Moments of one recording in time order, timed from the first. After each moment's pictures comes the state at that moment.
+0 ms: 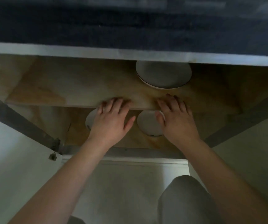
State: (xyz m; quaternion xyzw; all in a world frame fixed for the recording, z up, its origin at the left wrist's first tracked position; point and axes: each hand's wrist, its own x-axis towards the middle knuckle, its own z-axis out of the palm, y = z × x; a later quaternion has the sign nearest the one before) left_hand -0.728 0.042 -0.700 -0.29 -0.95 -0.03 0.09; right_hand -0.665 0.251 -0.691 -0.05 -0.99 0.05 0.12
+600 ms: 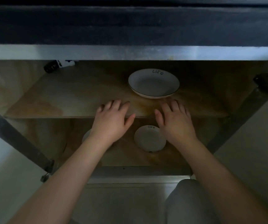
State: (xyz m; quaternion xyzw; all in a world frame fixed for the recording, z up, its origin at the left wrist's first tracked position) left_hand -0.739 0.062 -0.690 -0.28 -0.95 -0.06 0.13; right_hand -0.665 0.263 -0.693 -0.10 -0.98 0.07 0.18
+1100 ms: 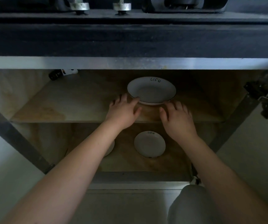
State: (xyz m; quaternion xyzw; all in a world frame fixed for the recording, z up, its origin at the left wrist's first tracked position) left_hand -0.783 0.105 -0.683 -0.27 -0.96 -0.08 0.06; right_hand -0.675 0.284 -0.685 -0.13 -0.96 0.13 0.19
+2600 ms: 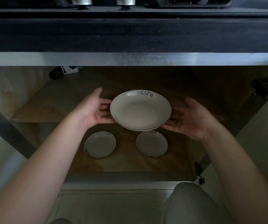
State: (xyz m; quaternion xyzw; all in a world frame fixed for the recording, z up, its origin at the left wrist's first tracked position) left_hand -0.780 0.033 -0.637 0.09 -0.65 -0.71 -0.25; right_hand -0.660 0.294 -0.644 -0.23 -0.45 0.86 -0.06
